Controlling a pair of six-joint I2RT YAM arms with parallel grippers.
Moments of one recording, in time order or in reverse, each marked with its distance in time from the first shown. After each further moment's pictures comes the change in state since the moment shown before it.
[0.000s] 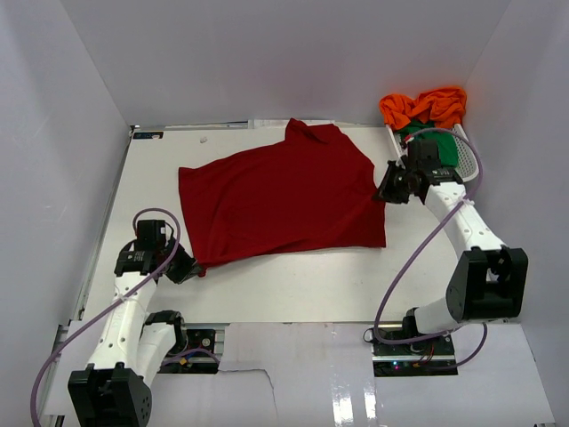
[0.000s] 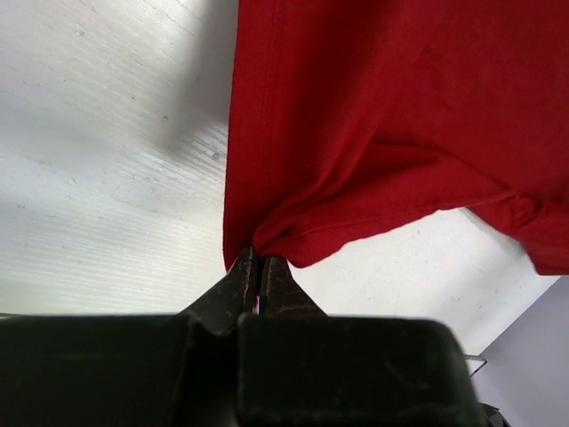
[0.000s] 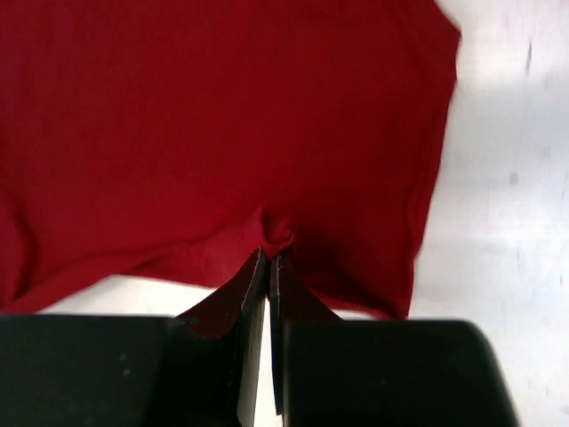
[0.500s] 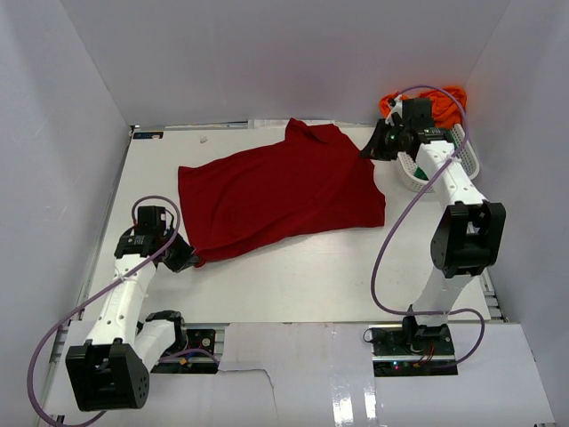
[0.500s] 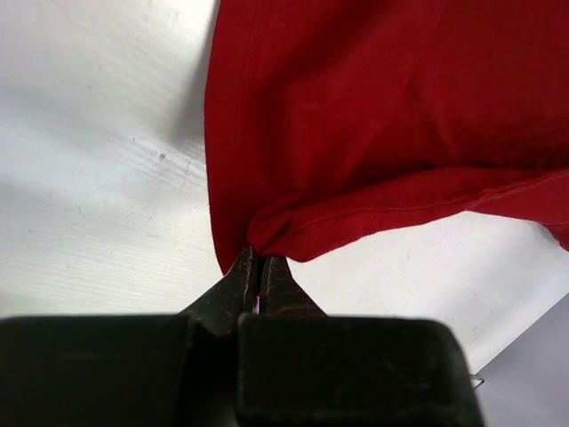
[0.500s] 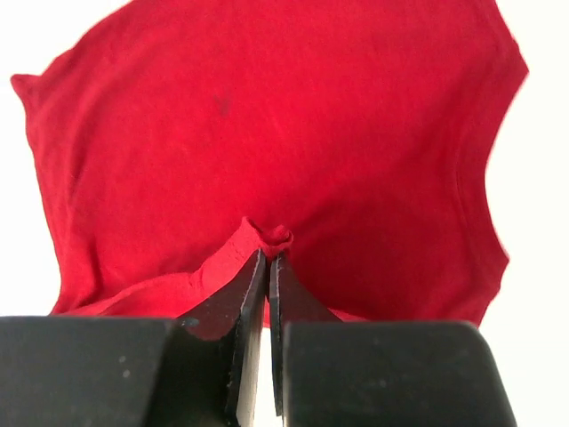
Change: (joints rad) left arm 0.000 0.133 0.083 0.021 -0.044 0.000; right arm -0.001 0.356 0.473 0.035 -0.156 -0.066
